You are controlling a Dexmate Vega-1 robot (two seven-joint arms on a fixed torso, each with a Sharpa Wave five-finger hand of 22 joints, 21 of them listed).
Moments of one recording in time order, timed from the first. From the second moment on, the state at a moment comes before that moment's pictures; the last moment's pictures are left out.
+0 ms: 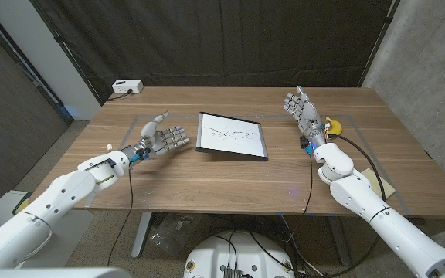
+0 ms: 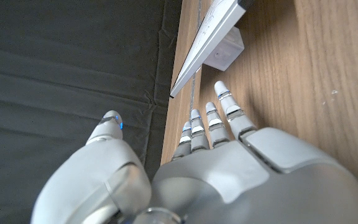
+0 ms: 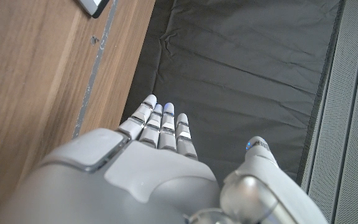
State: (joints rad) left arm 1.19 0.83 0.08 -1.81 -1.34 0.33 -0.02; left_hand 0.48 0.00 0.35 -0.08 0.18 0.08 0.13 0.23 0.19 0.21 0.10 0.24 0.19 0.22 0.11 0.21 0.18 0.29 0.12 0.45 0.17; right arm -1.00 -0.54 -0.36 -1.61 0.56 0.29 -0.14; right_hand 0.16 0.02 0.29 -0.07 0.18 0.19 0.10 0.21 0.18 0.24 0.14 0.23 0.18 0.16 0.09 0.20 0.18 0.17 -0.03 0.35 0.17
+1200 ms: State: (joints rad) left arm 0.99 0.82 0.21 -1.74 -1.36 0.53 0.01; left_hand 0.59 0.03 0.39 -0.13 0.18 0.18 0.13 0.24 0.20 0.31 0.07 0.24 0.19 0.30 0.08 0.21 0.18 0.38 0.10 0.45 0.17; right arm -1.02 -0.55 -0.35 -1.62 0.57 0.30 -0.14; right_hand 0.16 0.02 0.29 -0.07 0.18 0.21 0.10 0.21 0.18 0.28 0.13 0.23 0.19 0.19 0.09 0.20 0.18 0.20 -0.03 0.34 0.18
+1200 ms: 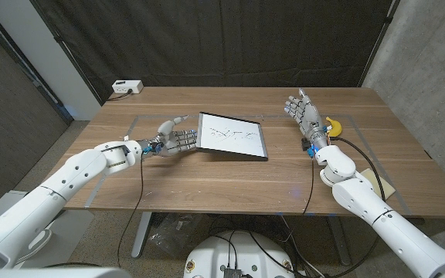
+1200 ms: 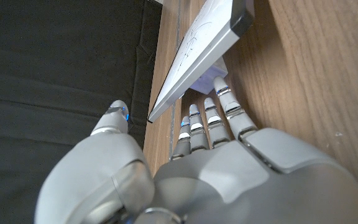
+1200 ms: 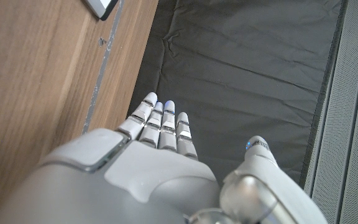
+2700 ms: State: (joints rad) left arm 0.90 0.80 0.28 -1.87 -1.35 0.63 0.36; left_hand 0.88 0.06 0.52 -0.18 0.19 0.39 0.15 0.27 0.20 0.52 0.03 0.26 0.19 0.50 0.04 0.22 0.18 0.54 0.08 0.48 0.18; right arm -1.04 -0.57 -0.34 -1.61 0.60 0.31 -0.09; right_hand 0.16 0.02 0.29 -0.07 0.18 0.23 0.09 0.21 0.18 0.30 0.13 0.23 0.19 0.21 0.09 0.20 0.18 0.23 -0.02 0.34 0.18
